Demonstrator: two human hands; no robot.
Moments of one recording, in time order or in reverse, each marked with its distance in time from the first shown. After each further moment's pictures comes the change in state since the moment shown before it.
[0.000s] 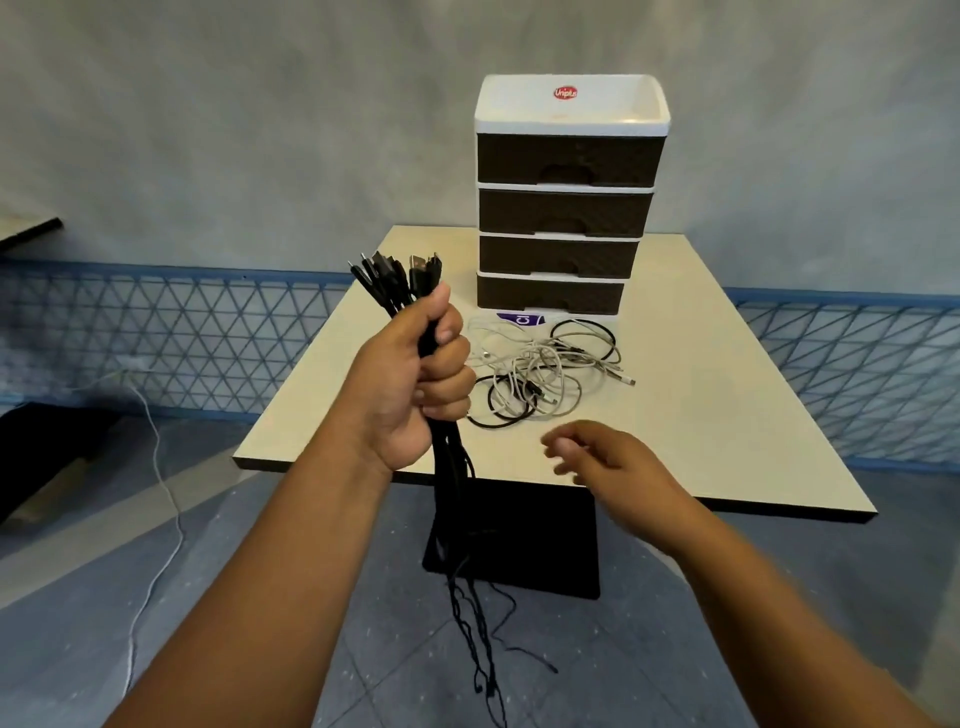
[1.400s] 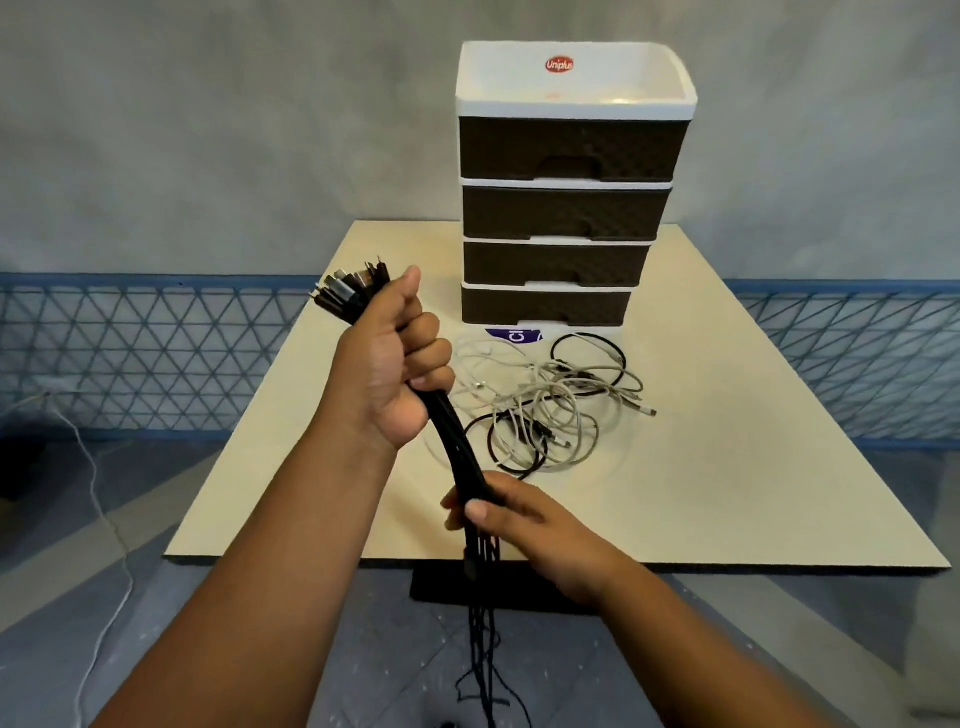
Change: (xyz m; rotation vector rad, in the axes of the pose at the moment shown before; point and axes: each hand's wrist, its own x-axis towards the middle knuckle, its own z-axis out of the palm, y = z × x) left_hand 0.130 0.017 -0.060 -0.169 0.178 0.005; right_hand 0.099 0.004 0.074 0.479 -0.265 0.045
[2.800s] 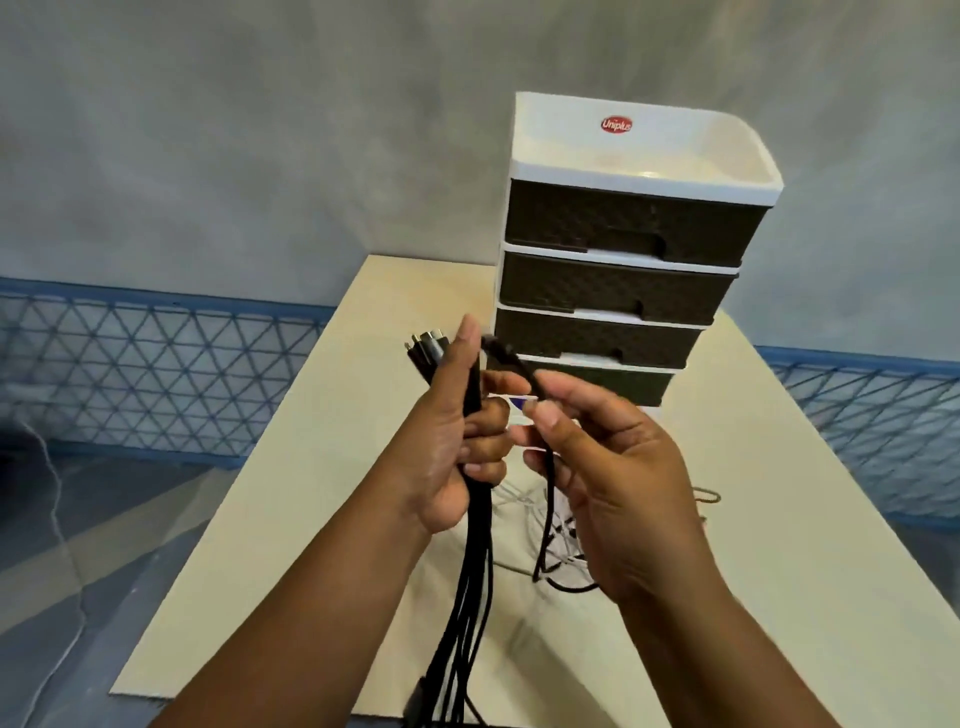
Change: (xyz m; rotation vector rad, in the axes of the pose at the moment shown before) left_hand 0.061 0.014 -0.003 0.182 -0.074 -0.150; right_hand 0.071 -0.127 -0.018 0.354 0.479 -0.360
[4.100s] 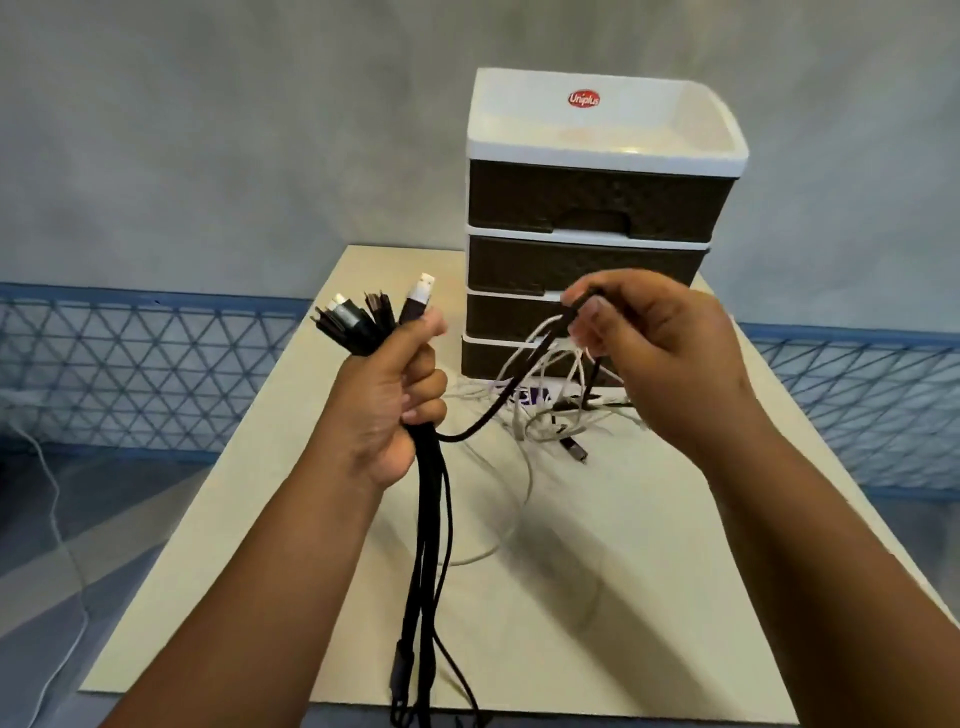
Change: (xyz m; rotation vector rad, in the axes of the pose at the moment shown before) left_hand 0.023 0.005 -0.004 -0.082 0.079 0.236; right_hand 0.058 -0.054 -0.062 -0.883 -0.077 -0.454
